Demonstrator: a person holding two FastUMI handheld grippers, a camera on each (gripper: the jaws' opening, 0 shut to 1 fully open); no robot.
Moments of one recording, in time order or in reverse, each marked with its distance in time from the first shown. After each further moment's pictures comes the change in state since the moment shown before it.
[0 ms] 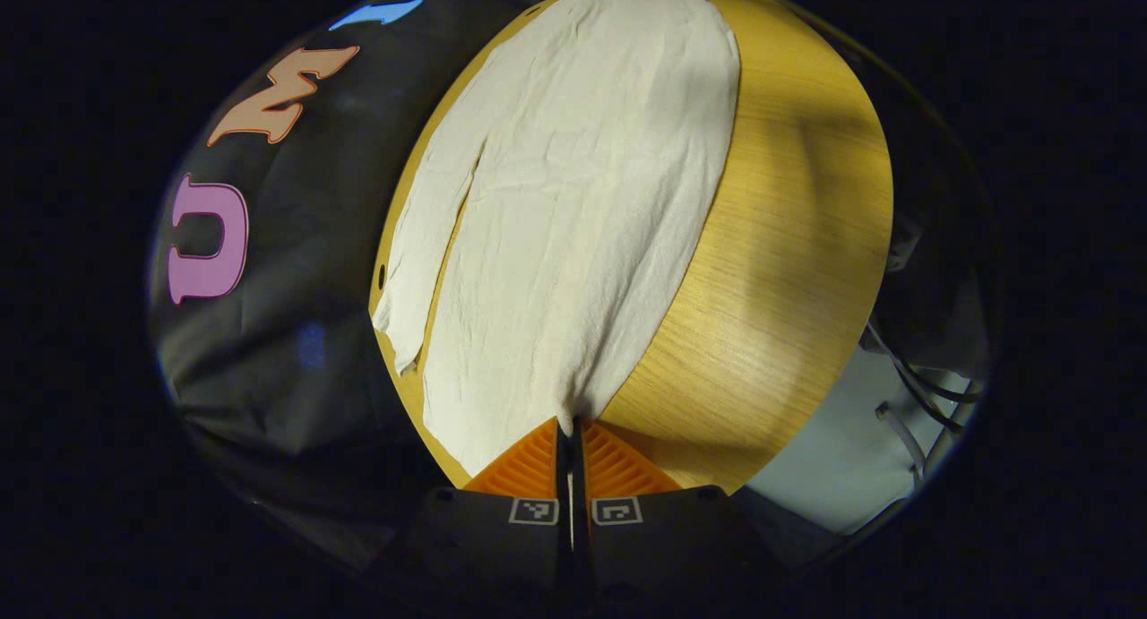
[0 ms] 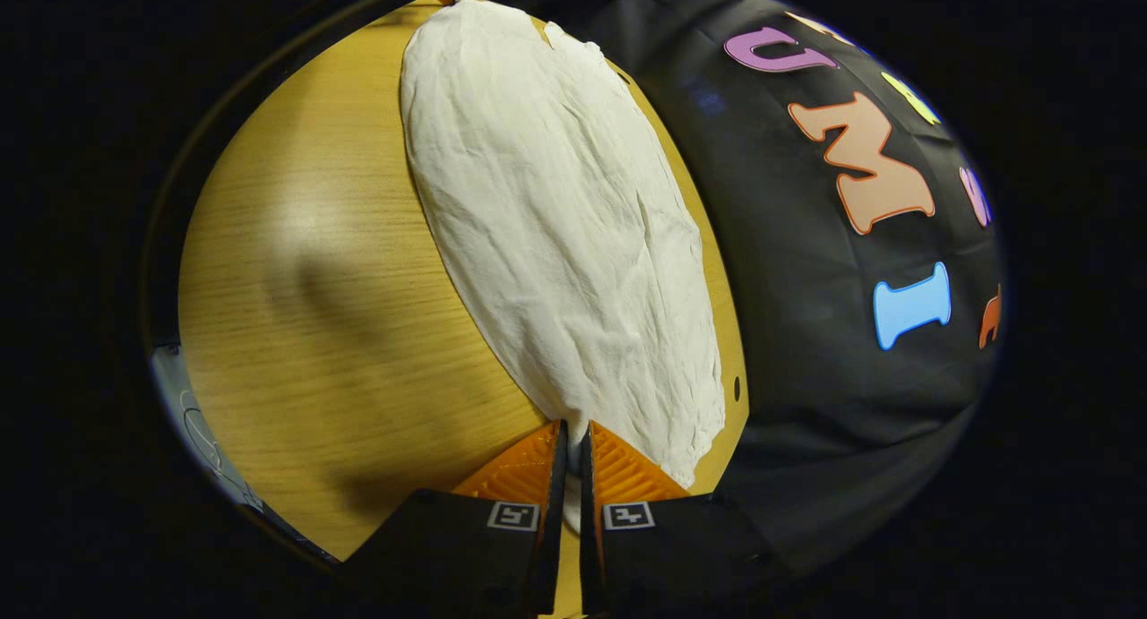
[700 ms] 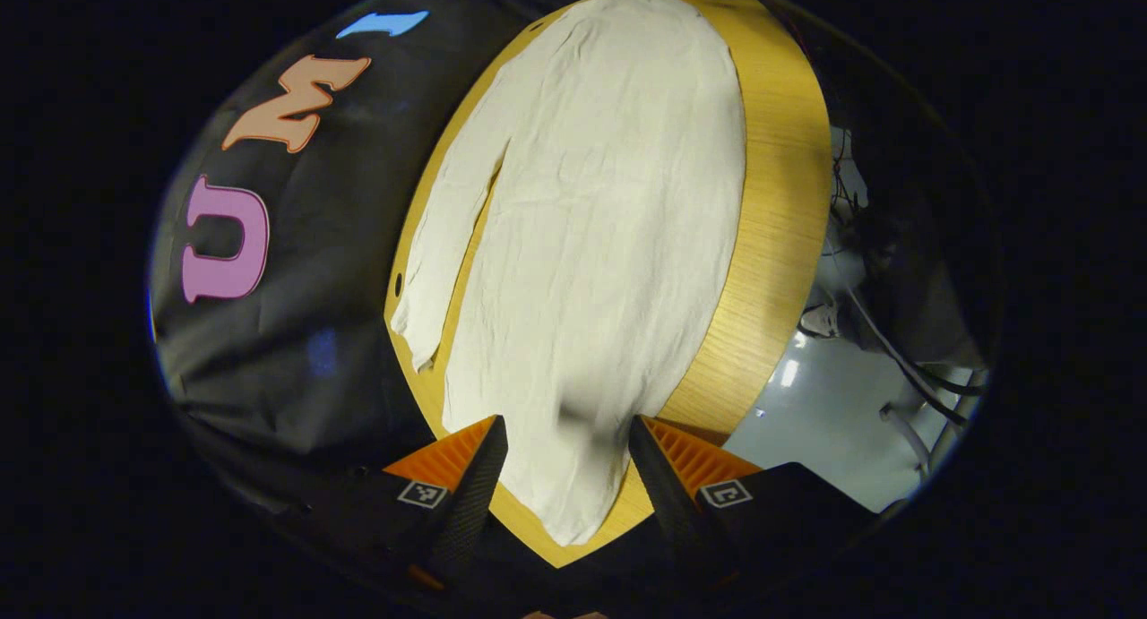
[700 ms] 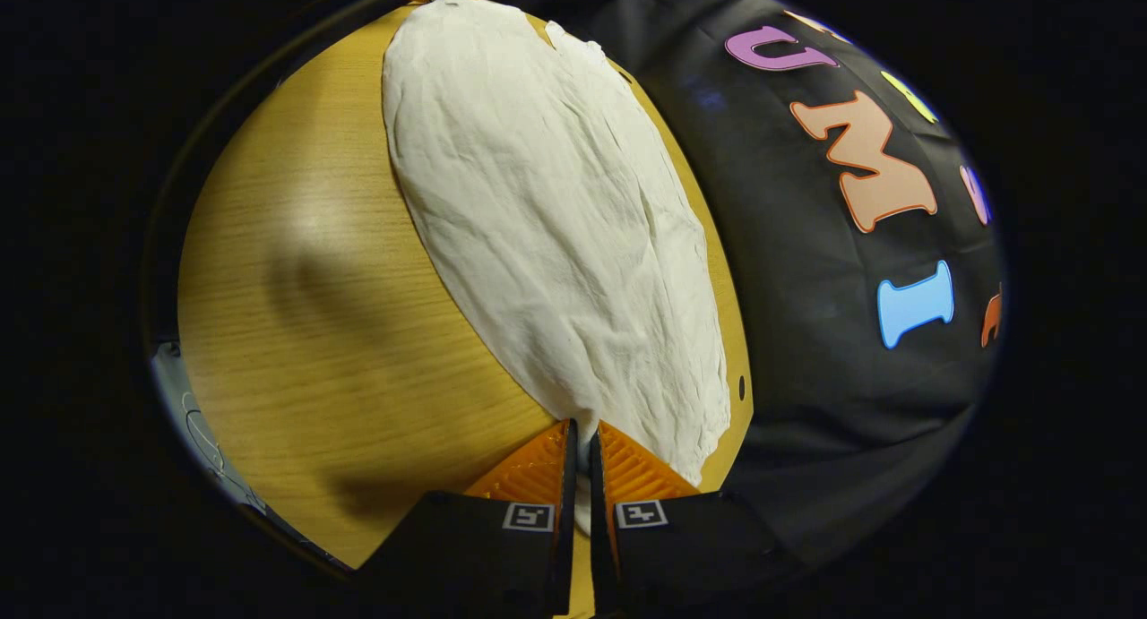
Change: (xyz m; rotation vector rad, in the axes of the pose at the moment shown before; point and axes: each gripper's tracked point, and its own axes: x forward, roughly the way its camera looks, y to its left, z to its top) left arm -0.012 0.012 -0.007 0.048 -0.063 0.040; right arm 0.002 0.008 0.003 -0.014 -0.005 -0.007
